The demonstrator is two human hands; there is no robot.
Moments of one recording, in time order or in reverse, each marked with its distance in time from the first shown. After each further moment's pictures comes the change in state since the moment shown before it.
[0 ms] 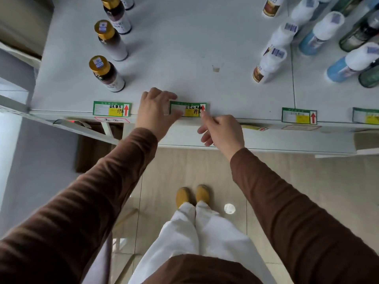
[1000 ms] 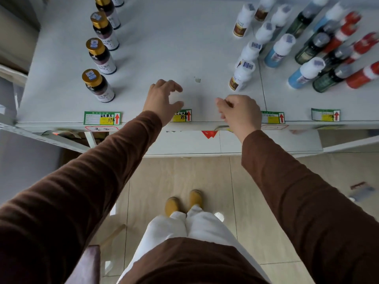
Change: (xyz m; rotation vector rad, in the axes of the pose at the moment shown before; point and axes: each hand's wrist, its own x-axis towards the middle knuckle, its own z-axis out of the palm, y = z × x) left_hand 0.036 0.036 -0.003 -0.169 -0.082 0.081; right_hand 0.003 -0.020 -0.075 -0.401 0.371 -0.144
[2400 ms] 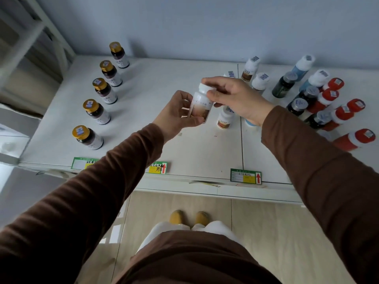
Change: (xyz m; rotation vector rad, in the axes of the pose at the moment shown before) left_hand 0.093 0.122 -0.001 -0.719 -0.130 -0.065; right_hand 0.170 -0.024 -0.127 0.511 -0.536 -0.439
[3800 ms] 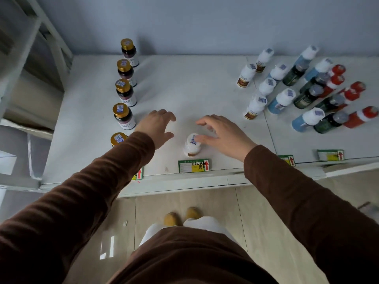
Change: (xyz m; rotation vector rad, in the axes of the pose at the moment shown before) left_hand -0.026 -0.065 -0.169 1.182 -0.120 0.138; right_hand -0.003 -0.015 0.184 -0.614 0.068 0.110
